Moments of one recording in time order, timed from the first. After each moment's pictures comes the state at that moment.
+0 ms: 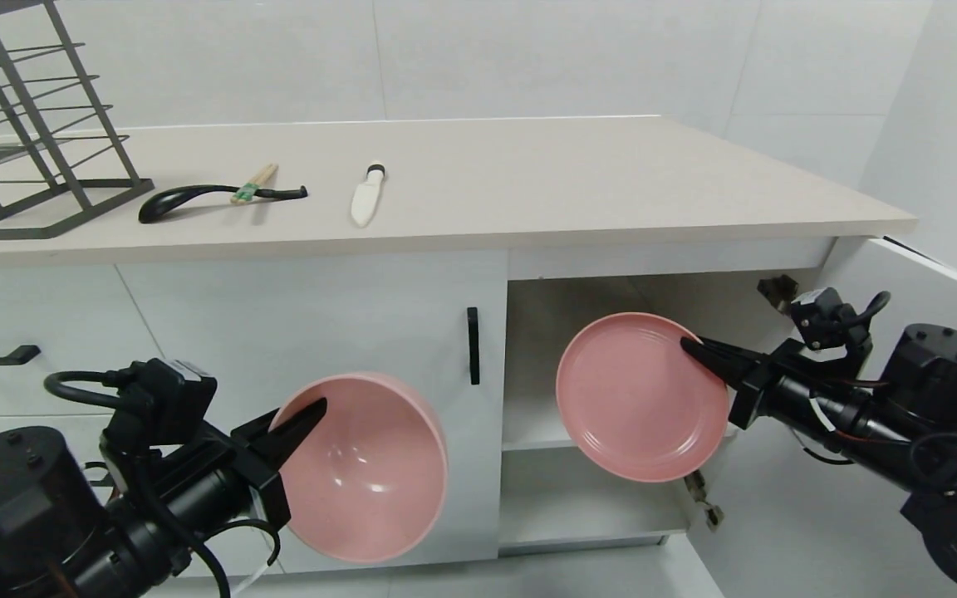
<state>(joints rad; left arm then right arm) -0.49 1.65 0.00 -1.57 -0.05 0.01 0.17 1.98 -0.32 -1.57 0.48 -0.02</state>
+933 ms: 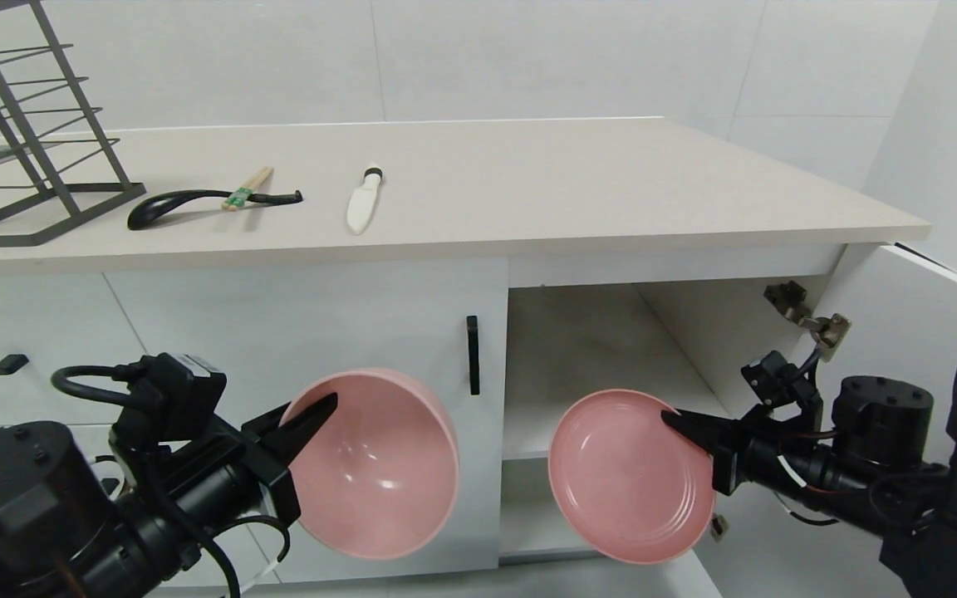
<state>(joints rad) -0.51 1.66 -0.03 -1.57 -0.05 0.02 0.20 2.14 -0.22 -1.57 0.48 -0.02</state>
